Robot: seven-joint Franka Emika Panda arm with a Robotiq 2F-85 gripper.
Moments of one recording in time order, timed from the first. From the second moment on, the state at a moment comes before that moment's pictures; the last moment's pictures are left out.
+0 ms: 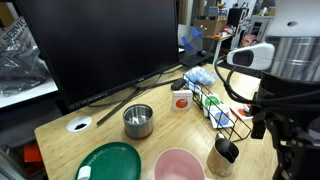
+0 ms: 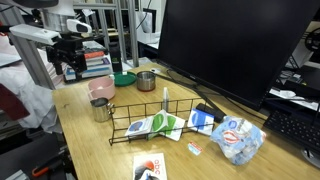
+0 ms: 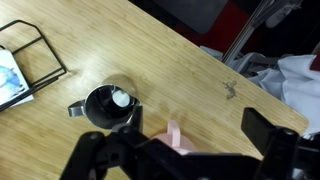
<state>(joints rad) 0.32 -0.25 0.33 -2.52 0.22 2.17 -0.08</state>
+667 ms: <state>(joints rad) 0.35 -0.04 0.34 -2.49 0.20 2.43 -0.07</state>
